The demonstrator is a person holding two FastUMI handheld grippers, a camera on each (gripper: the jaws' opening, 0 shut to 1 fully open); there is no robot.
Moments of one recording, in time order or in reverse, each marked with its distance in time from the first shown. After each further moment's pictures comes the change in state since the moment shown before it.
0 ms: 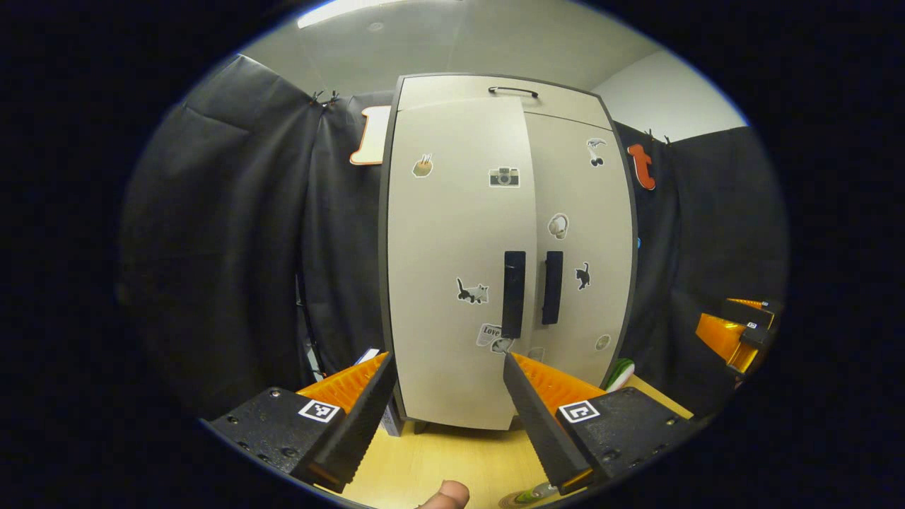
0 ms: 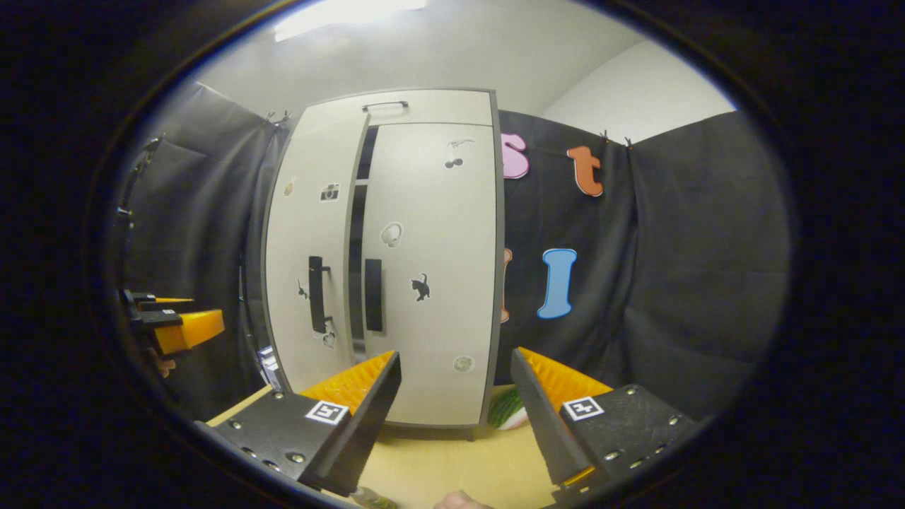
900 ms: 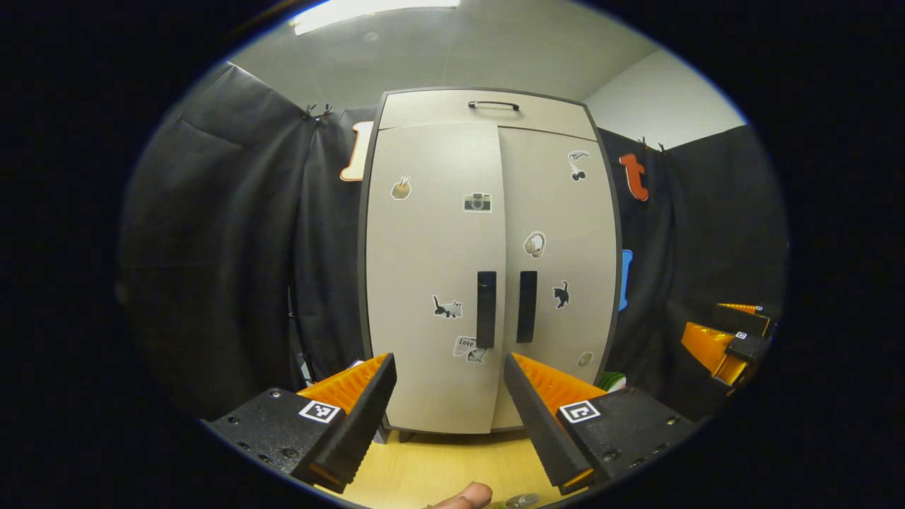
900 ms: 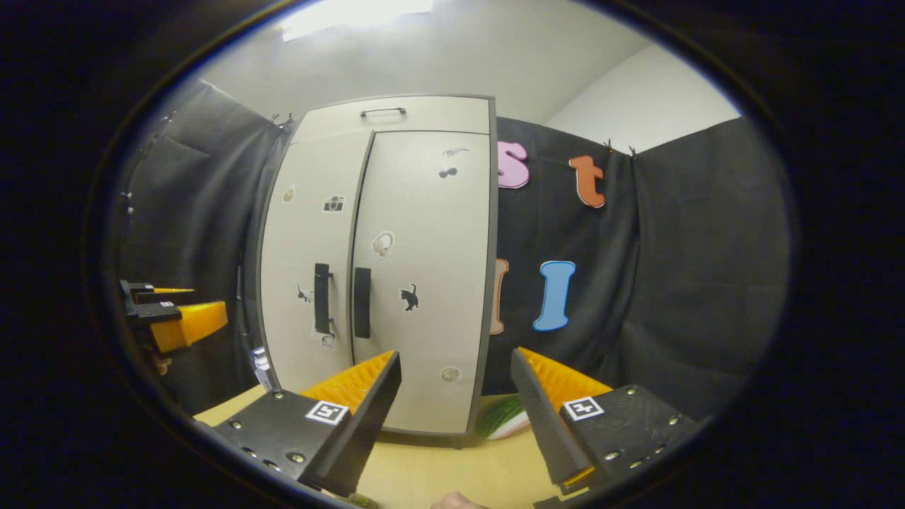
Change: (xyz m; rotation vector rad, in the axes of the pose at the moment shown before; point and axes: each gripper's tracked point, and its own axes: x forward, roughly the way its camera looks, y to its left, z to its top) left arm 0.005 -0.049 0.016 -0.017 -0.046 -0.008; right arm 0.011 -0.027 0.013 -0.017 -0.033 0.015
